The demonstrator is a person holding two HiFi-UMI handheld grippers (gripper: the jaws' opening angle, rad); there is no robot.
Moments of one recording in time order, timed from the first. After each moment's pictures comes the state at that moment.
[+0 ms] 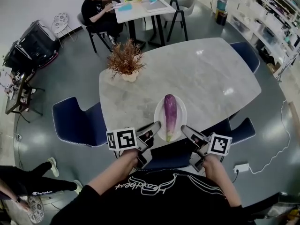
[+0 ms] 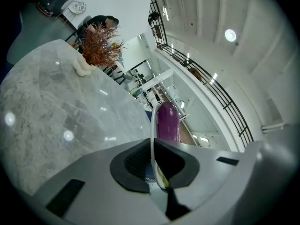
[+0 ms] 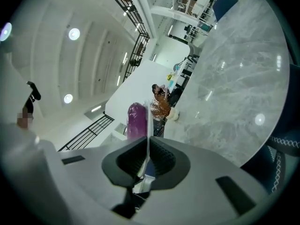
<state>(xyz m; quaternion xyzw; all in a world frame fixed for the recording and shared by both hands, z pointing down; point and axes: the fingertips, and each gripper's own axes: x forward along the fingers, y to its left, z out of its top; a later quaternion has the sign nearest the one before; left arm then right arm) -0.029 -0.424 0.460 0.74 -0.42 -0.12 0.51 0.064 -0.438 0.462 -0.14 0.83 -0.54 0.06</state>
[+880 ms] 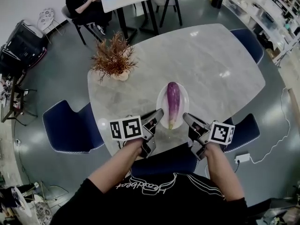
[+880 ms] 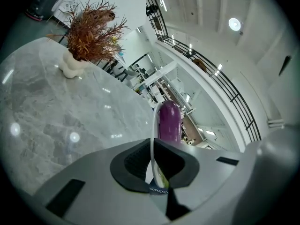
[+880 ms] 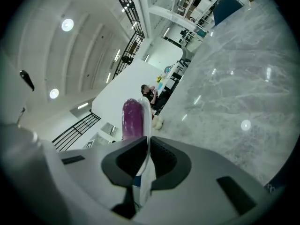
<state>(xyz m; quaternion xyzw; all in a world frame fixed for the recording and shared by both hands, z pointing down) -0.039 -0.534 0.509 0.74 -0.43 -0.07 0.51 0.053 -0.541 0.517 -0.20 0.81 -0.54 0.02</state>
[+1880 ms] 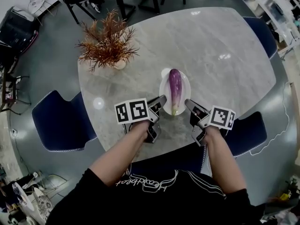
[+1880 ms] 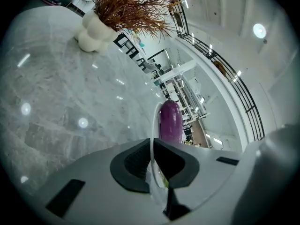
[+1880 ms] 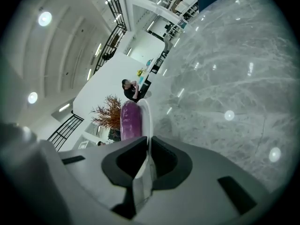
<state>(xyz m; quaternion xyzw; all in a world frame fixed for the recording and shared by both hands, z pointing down) -0.070 -0.607 0.623 0.67 -0.44 -0.06 0.59 0.029 -0.618 0.626 -0.27 0.76 -0.58 -0.07</state>
